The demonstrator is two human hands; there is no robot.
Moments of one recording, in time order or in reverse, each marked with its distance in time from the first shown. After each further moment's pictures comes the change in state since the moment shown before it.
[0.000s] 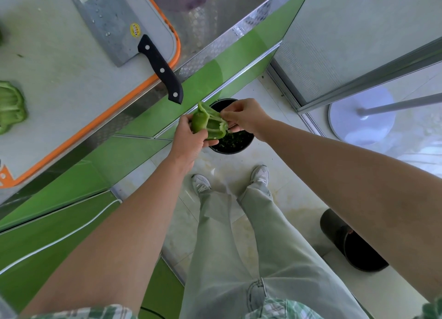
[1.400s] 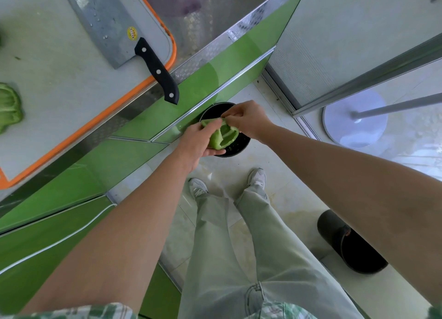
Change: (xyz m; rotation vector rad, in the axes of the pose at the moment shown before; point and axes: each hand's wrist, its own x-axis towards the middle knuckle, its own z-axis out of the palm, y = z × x) left_hand -0.007 0.009 0.019 0.036 -0.138 -0.208; right_hand -0.018 0.000 -0.009 -0.297 0.111 -0.134
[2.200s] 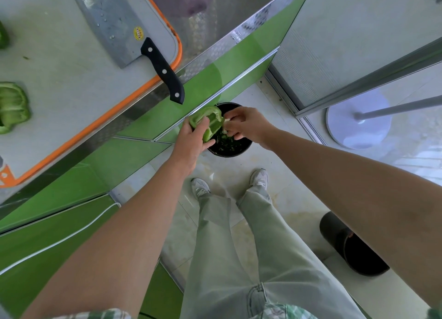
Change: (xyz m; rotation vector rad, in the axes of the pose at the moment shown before) left_hand -0.003 -0.008 -0.017 -0.083 0.092 0.175; right_hand -0.003 0.008 0.008 0.194 -0.134 0.042
